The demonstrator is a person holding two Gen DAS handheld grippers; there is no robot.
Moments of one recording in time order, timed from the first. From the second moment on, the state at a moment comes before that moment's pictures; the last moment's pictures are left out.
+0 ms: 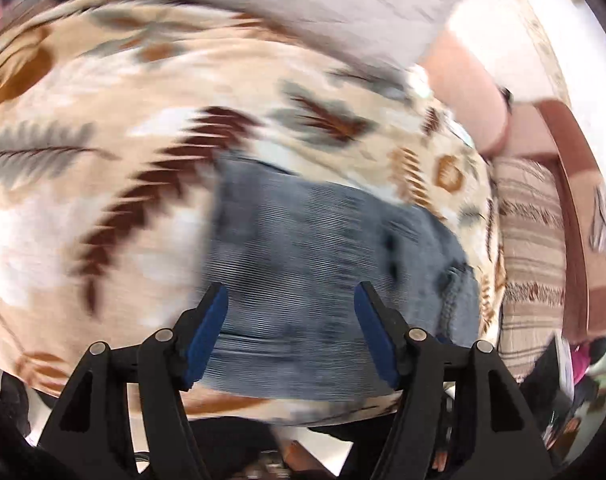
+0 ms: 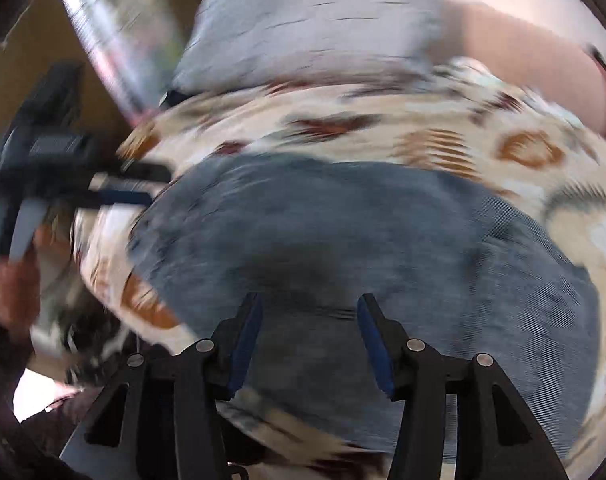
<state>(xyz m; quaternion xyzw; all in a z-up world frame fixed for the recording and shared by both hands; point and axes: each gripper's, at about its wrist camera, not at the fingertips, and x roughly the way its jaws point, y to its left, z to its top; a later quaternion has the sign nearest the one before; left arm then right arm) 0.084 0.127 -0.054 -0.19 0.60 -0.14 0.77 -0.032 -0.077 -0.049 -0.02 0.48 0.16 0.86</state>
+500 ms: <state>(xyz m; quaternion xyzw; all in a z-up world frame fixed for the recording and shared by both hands) 0.162 0.153 -0.102 -0.20 0.66 -0.22 0.69 -0.062 0.109 -0.109 -0.34 0.39 0.14 0.84</state>
